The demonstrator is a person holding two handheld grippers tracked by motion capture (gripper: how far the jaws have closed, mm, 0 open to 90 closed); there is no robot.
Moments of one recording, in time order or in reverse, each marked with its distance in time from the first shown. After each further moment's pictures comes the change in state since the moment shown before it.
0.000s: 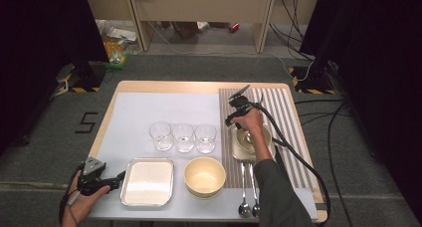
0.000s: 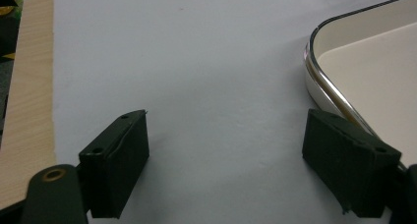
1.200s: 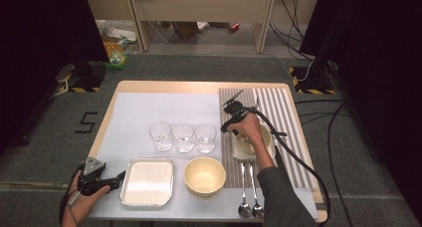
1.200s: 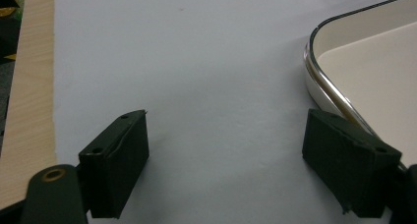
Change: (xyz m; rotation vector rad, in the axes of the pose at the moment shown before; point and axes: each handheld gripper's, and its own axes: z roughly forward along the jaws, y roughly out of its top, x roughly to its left) left arm 0.000 0.000 0.000 0.002 0.003 0.007; right arm 0.025 -0.011 -0.005 0.013 0.045 -0.132
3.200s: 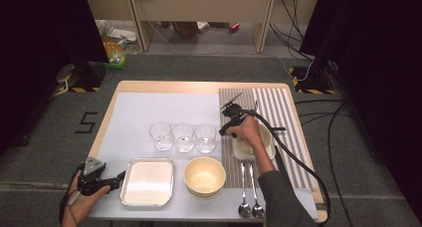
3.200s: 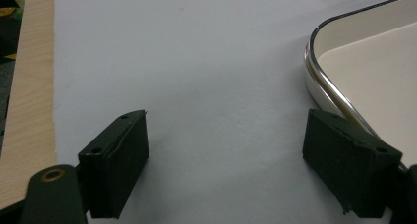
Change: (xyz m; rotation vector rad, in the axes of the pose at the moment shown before) left arm 0.000 0.000 0.000 -0.002 0.001 -0.005; right arm 0.009 -0.005 0.001 -0.013 0.019 -0.015
